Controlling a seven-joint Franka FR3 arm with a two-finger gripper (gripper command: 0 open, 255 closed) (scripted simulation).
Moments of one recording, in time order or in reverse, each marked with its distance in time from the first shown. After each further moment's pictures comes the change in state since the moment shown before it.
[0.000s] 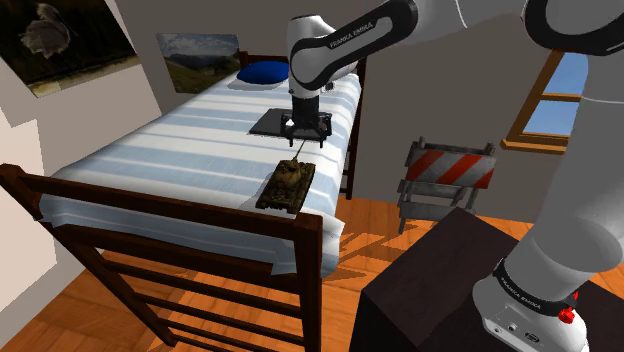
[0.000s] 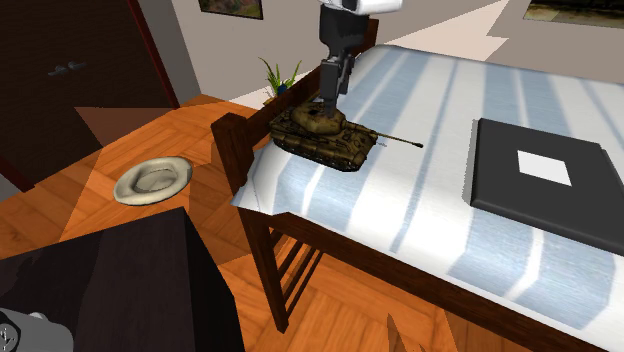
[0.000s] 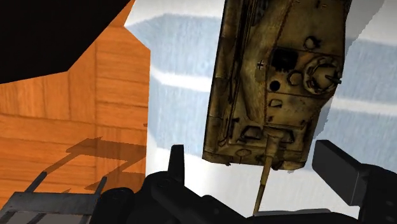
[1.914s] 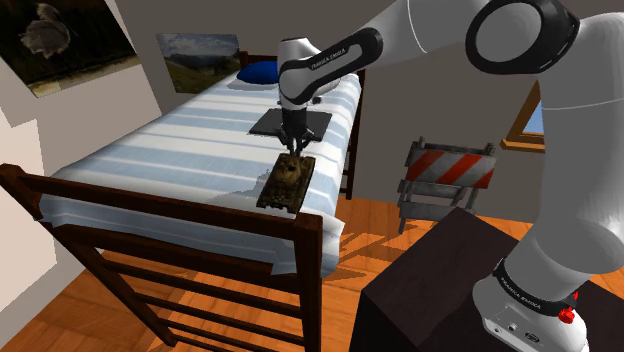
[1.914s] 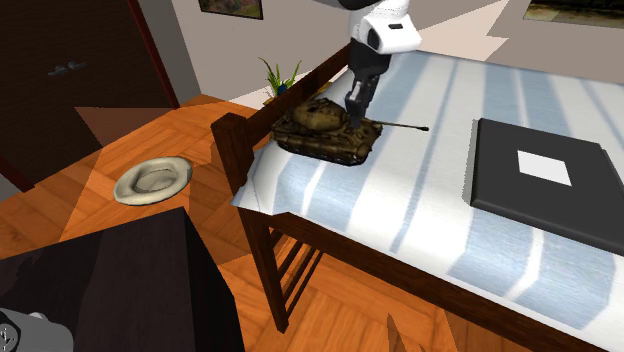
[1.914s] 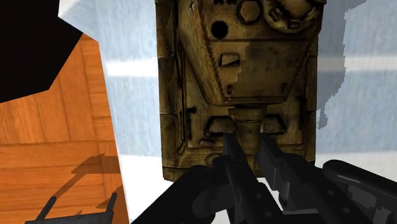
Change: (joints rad) arm 0.039 0.227 -0.041 0.199 -0.031 0.034 0.148
